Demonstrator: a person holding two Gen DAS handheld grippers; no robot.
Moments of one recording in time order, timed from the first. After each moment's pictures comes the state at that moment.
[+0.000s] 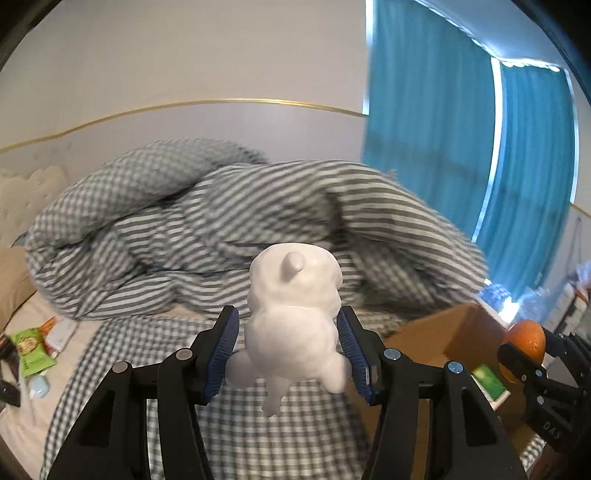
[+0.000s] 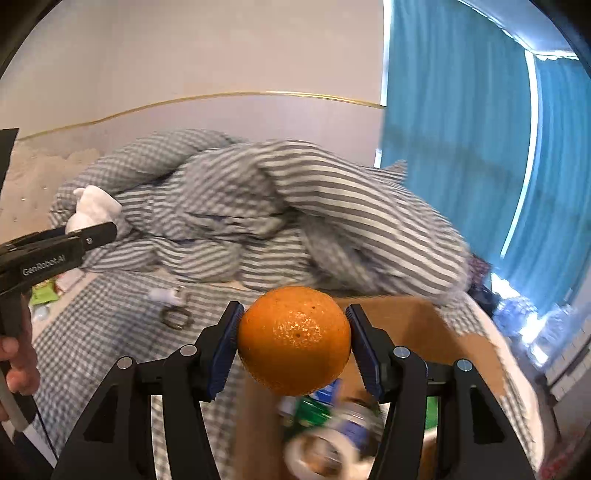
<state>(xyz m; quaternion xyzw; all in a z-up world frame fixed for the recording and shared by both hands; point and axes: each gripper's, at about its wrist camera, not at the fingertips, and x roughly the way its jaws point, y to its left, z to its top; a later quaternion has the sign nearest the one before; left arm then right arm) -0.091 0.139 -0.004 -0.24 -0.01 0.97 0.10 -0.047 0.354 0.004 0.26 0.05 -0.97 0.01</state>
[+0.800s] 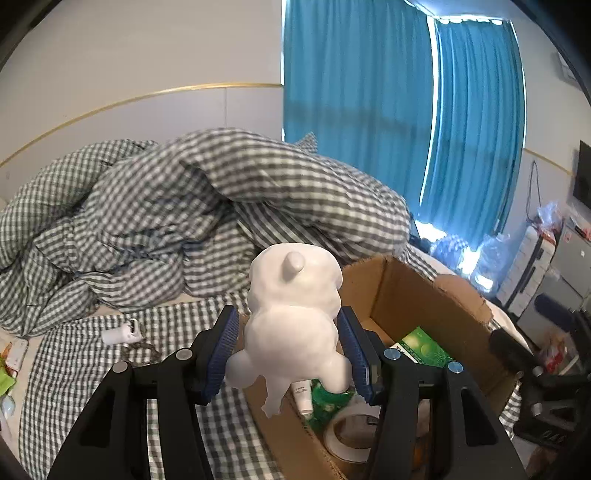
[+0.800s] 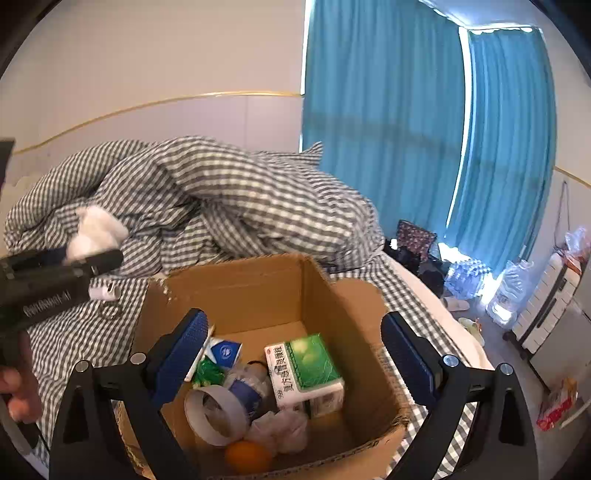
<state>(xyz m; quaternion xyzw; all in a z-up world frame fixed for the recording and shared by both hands) -0.068 0.280 -0.034 -0.28 0.05 0.94 0.20 0.010 0.457 -0.017 0.25 0.00 -0.96 -0.10</state>
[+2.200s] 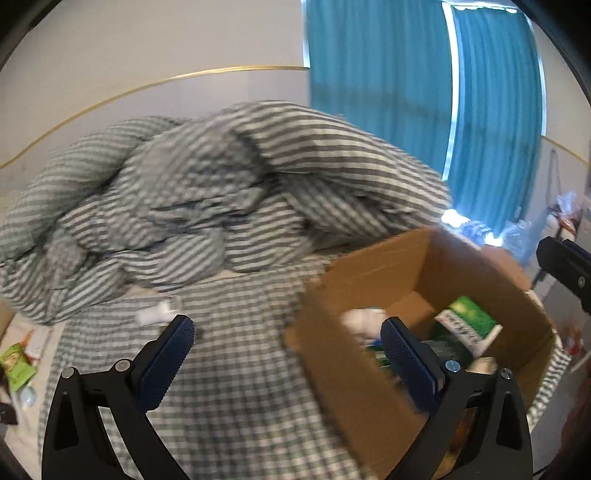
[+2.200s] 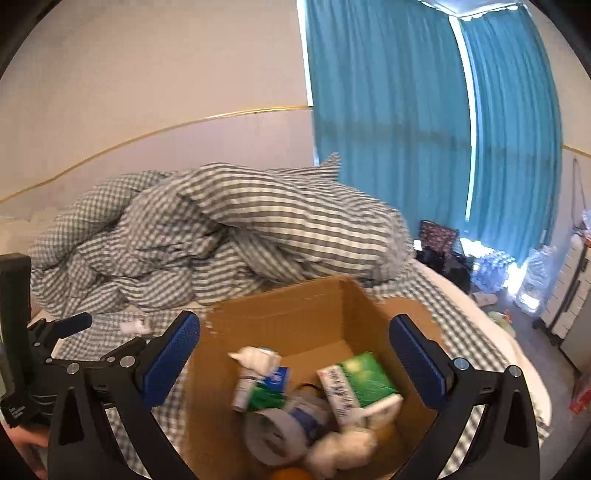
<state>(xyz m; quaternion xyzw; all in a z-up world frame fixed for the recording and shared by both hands) -0.078 0.207 -0.052 -0.30 0.06 0.94 0.14 -0.009 0.414 0.001 0.22 -0.05 -0.97 -0.04</state>
